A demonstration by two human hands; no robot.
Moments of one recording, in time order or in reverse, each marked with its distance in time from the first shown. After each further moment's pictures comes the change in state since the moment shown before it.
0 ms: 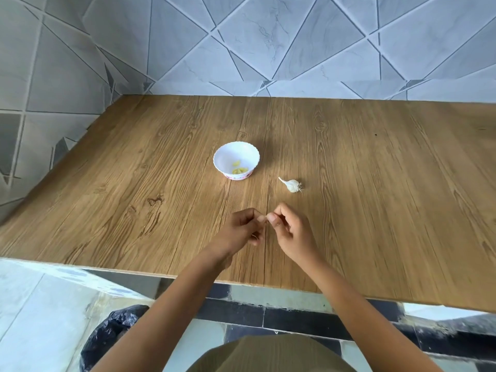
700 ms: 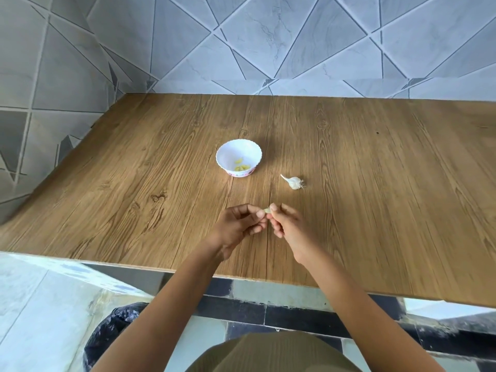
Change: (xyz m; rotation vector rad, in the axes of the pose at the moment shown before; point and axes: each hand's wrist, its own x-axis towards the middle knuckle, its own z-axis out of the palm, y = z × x) left_hand 0.004 -0.007 -0.009 -0.307 0.004 -0.050; right_hand 0.007 -0.023 0.003 0.489 -0.078 0.711
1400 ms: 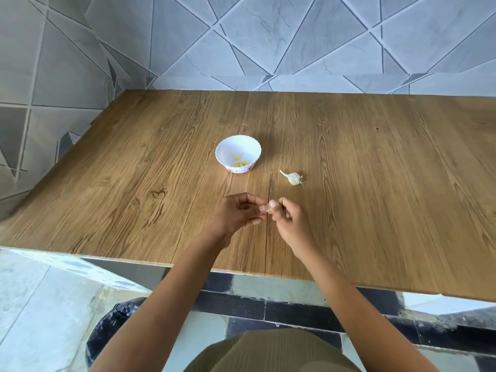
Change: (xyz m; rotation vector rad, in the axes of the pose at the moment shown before) left_hand 0.002 0.014 0.005 0.135 0.076 -0.018; right_hand 0.004 0.013 -0.001 -0.348 0.160 -0.326
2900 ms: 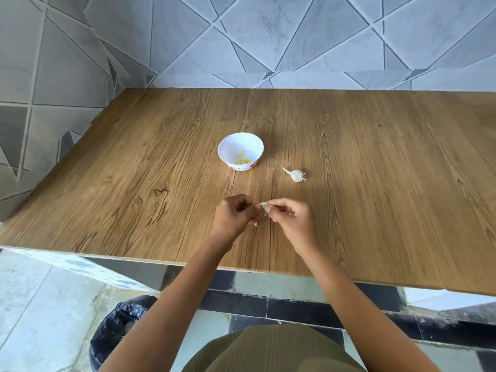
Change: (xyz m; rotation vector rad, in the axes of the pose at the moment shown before) left_hand -0.001 -0.018 -0.004 0.230 0.220 0.132; right_hand -0.002 0.008 0.006 0.189 0.082 -0.011
